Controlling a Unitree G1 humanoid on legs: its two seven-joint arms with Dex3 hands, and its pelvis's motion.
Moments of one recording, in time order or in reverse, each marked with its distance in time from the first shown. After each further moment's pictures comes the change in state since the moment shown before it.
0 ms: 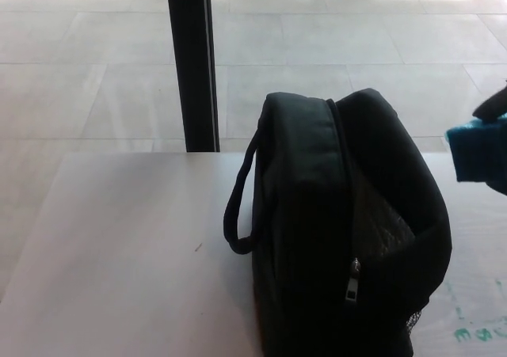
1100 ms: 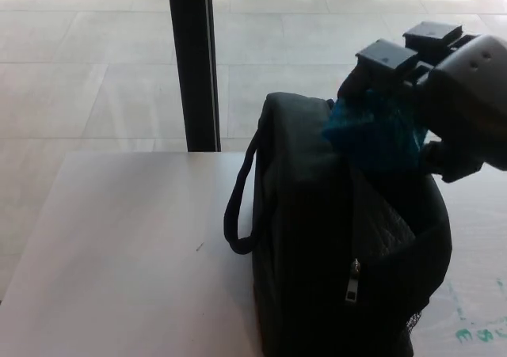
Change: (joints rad) left_arm 0.025 0.015 -0.010 -0.008 0.022 -0.025 -0.002; right_arm -0.083 -0.013 0.156 -0.344 -0.174 -0.130 0.084
